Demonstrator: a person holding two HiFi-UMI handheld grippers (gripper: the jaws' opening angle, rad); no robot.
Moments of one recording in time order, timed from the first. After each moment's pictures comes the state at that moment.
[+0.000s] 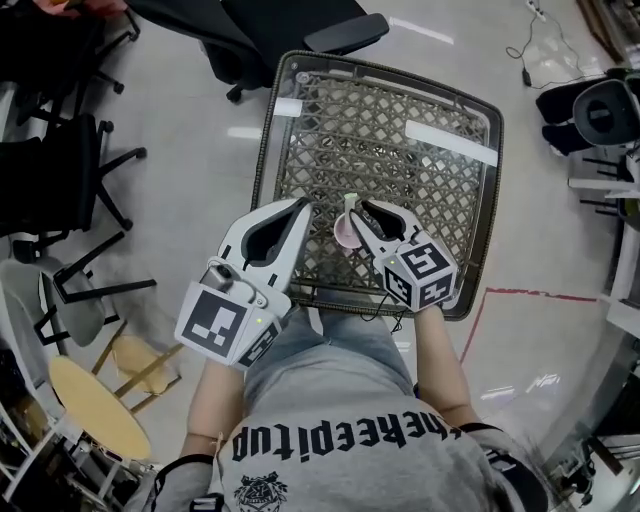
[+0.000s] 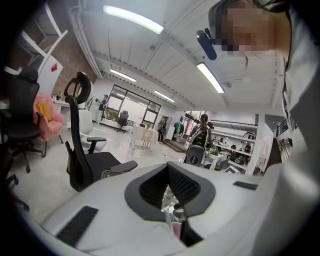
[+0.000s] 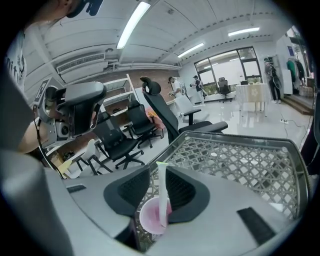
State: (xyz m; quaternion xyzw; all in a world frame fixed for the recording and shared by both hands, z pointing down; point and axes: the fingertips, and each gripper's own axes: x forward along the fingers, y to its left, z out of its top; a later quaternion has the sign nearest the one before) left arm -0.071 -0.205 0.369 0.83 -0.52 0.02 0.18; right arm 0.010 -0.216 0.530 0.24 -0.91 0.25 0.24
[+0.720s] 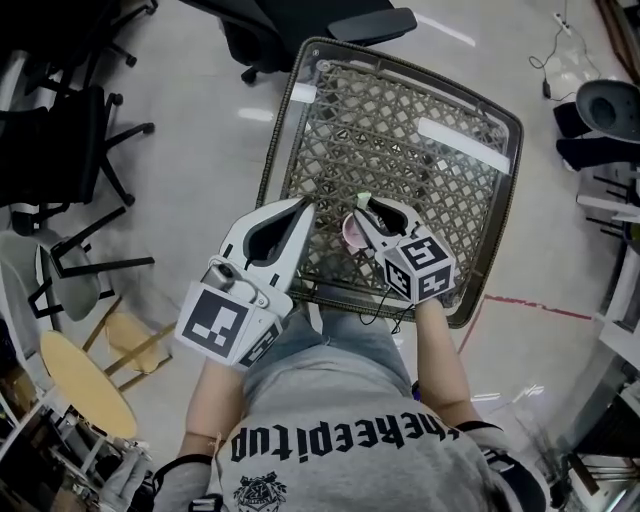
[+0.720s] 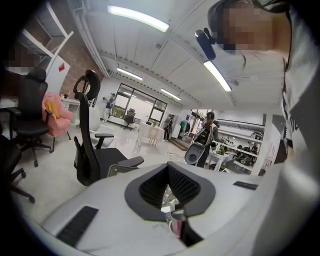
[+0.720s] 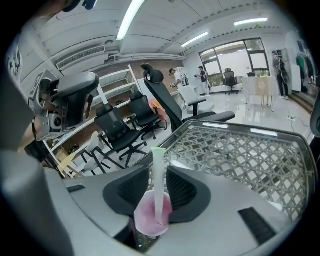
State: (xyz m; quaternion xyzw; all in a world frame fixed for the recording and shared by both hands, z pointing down) left arm -0.084 -0.202 0.386 0.81 -0.55 0.03 0.20; right arm -0.001 -0.216 0.568 0.21 -0.90 0.26 0.28
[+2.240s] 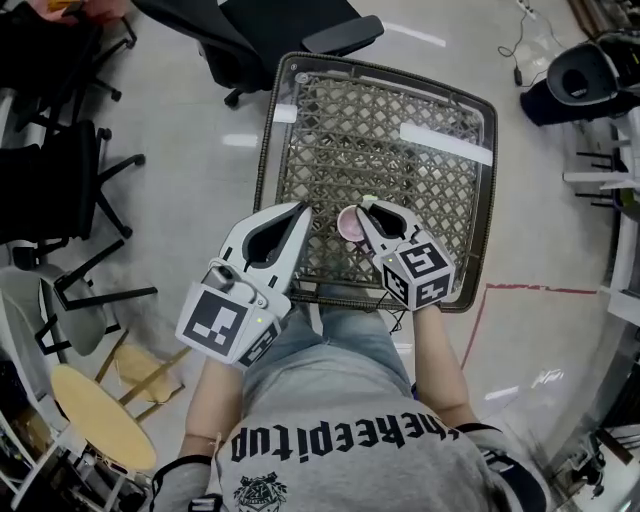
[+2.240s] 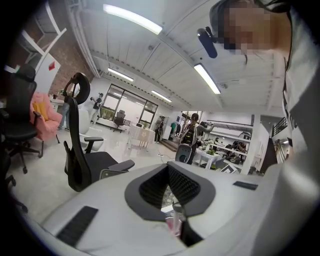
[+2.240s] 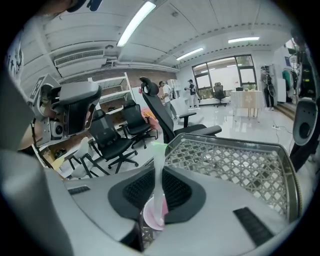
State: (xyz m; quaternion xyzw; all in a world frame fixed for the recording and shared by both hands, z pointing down) left arm -0.076 -0.187 0.365 0.84 -0.50 0.02 0.19; right arm 0.011 -0.208 0.522 0.28 -0.90 0.23 0.25
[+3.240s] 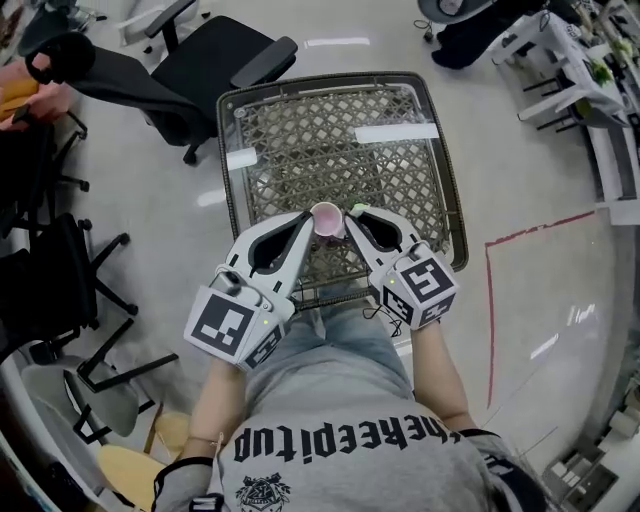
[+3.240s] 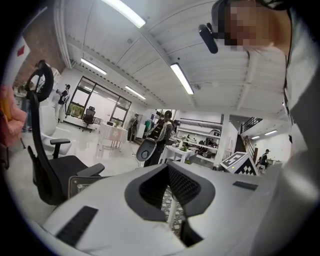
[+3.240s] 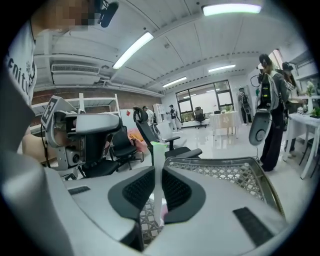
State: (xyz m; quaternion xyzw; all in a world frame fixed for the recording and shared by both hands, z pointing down) left arm -0.014 -0.162 0.338 0.92 -0.36 0.02 0.15; right arm 0.050 -0.169 0.426 0.41 -0.88 0.19 0.14
